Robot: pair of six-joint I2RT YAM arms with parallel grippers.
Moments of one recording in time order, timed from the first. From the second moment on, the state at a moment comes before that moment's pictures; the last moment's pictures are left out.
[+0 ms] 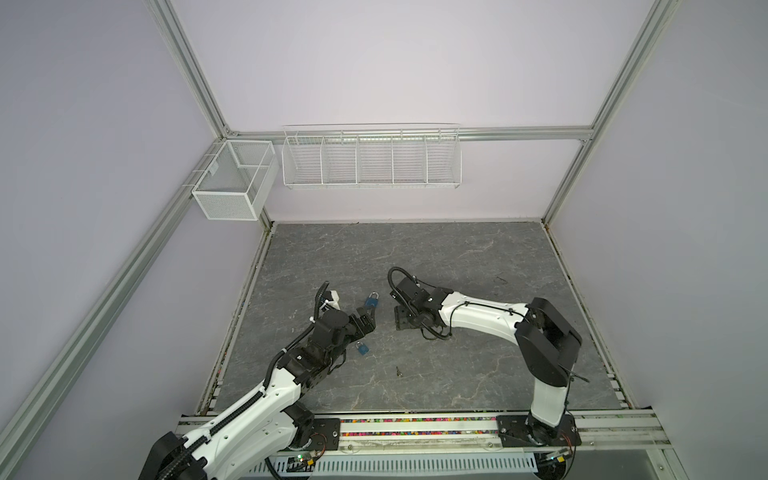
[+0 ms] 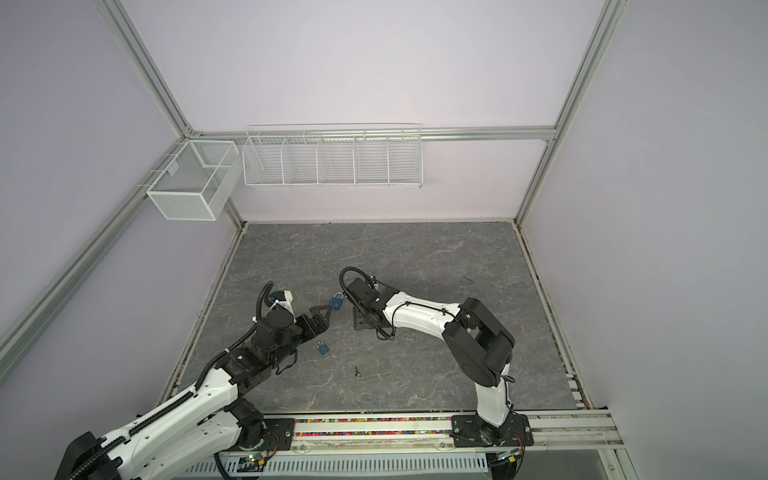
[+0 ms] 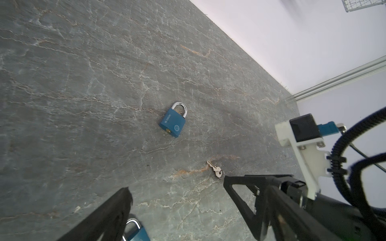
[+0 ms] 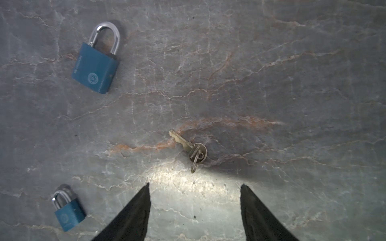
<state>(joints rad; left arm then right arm) -0.67 0.85 0.42 -0.11 -0.20 -0.89 0.92 1.90 1.31 -0.57 0.18 0.74</state>
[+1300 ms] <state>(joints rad) -0.67 0.87 0.43 -0.16 -0.21 -0.89 0.93 2.03 1.38 -0.59 0.23 0.71</state>
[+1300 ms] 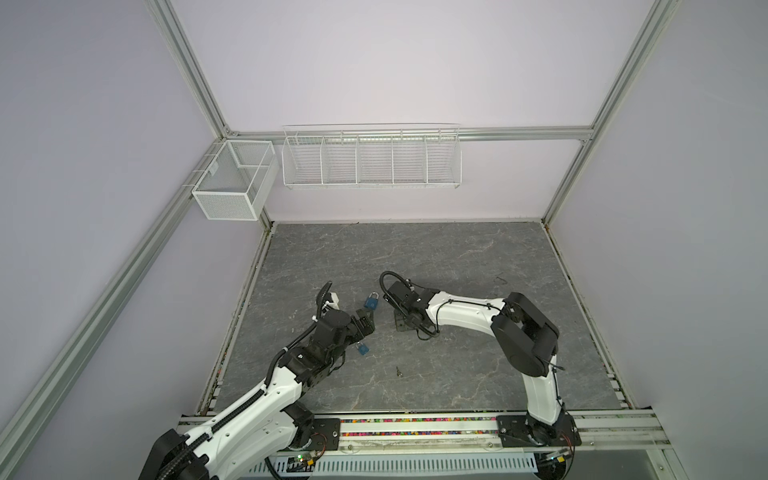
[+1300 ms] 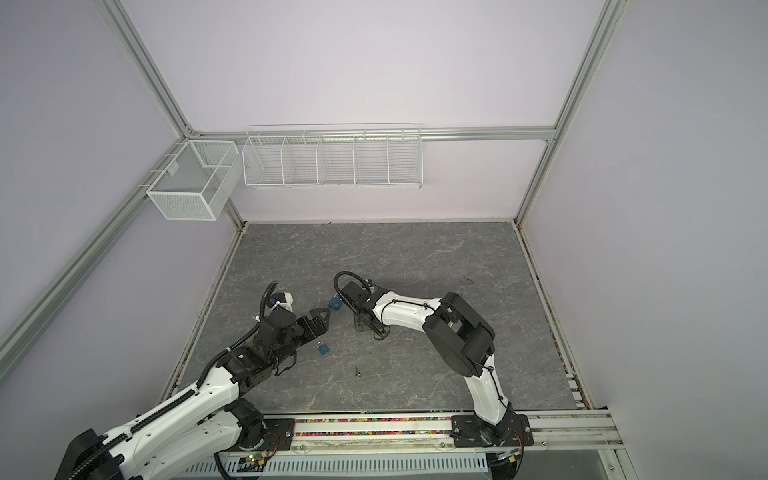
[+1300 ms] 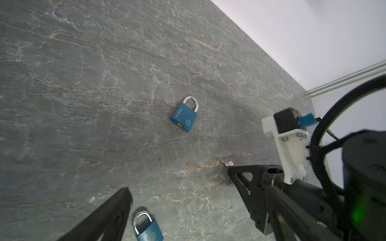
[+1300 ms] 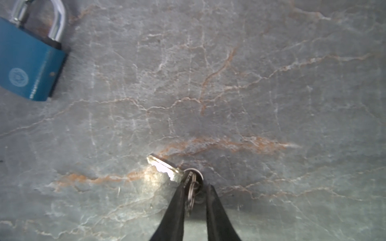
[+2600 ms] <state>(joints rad) -0.67 0.84 0.44 -0.09 -0.17 -0.99 0.91 1.77 1.22 -0.46 0.10 0.65</state>
